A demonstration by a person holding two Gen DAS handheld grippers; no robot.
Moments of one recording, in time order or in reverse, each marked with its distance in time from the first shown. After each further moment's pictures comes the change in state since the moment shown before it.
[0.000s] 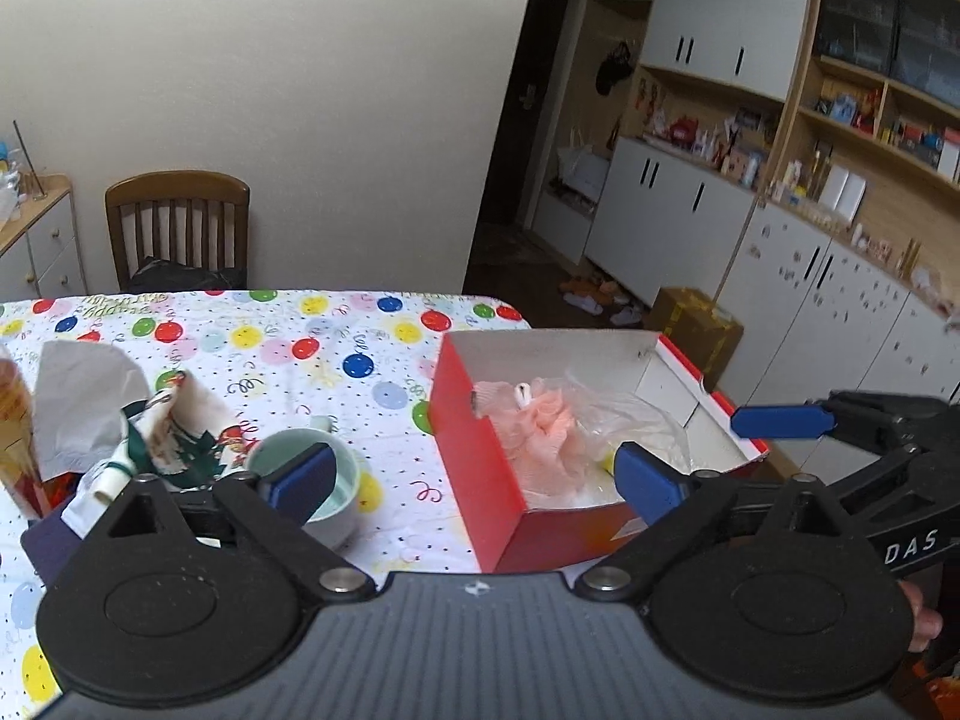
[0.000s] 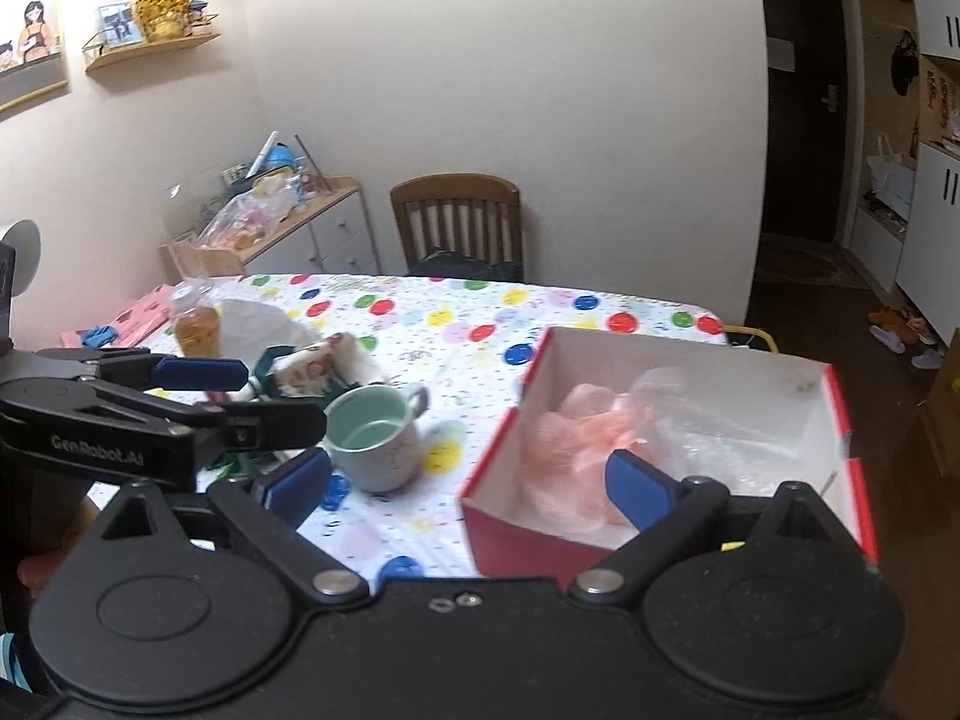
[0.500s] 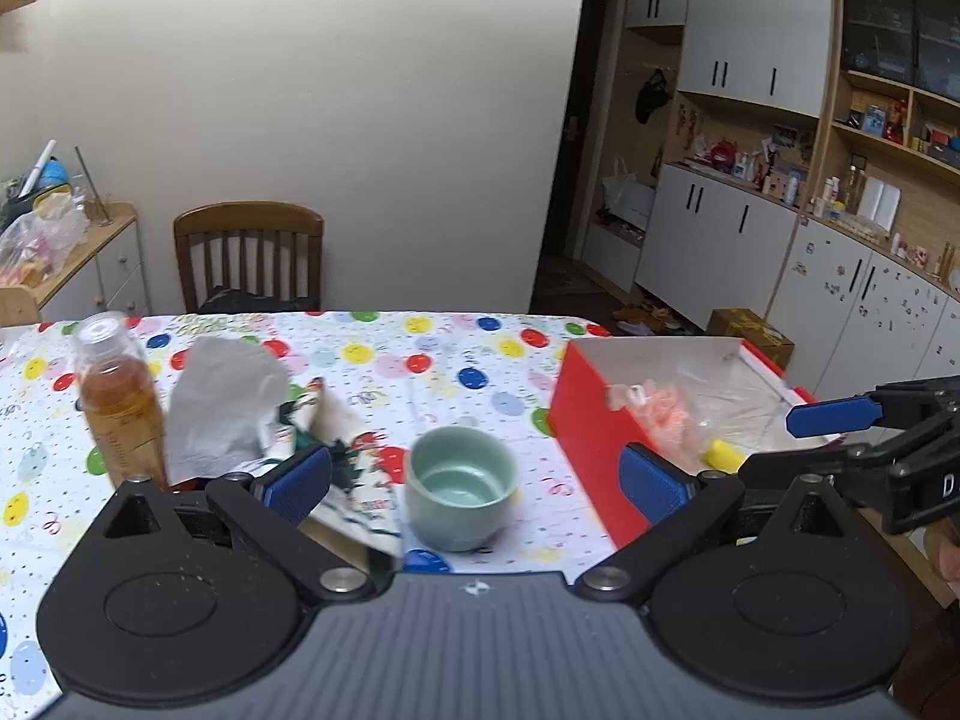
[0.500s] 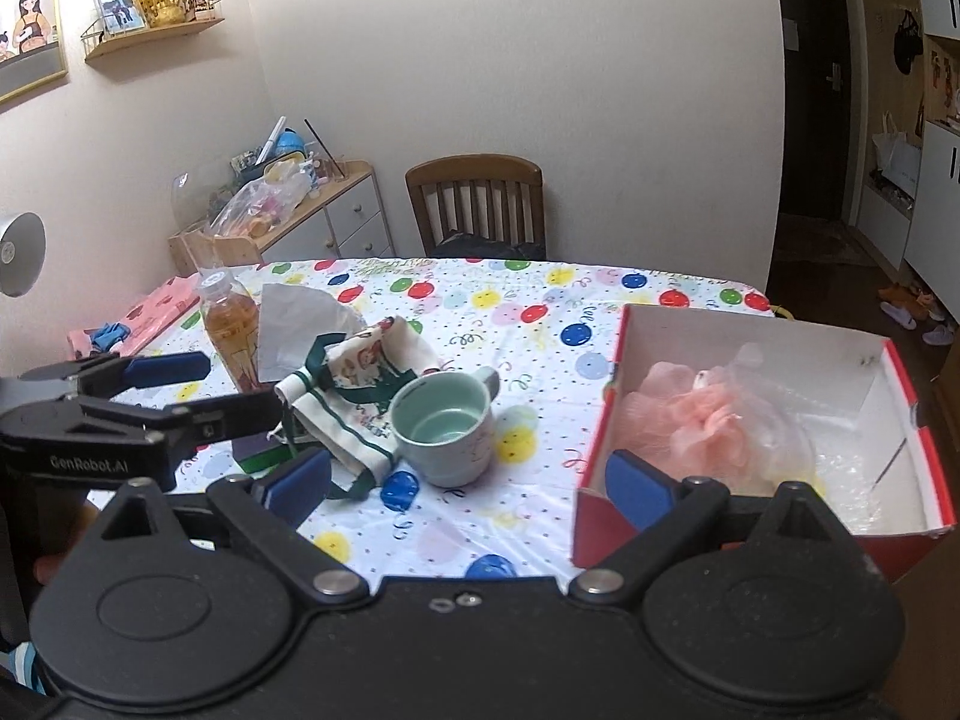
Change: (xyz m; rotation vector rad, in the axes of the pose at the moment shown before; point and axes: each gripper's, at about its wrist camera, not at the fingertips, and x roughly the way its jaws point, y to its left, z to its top) left arm -0.041 0.078 -0.027 0.024 -0.077 0.097; right arm 0.029 0.062 0.000 0.034 0.031 -0.003
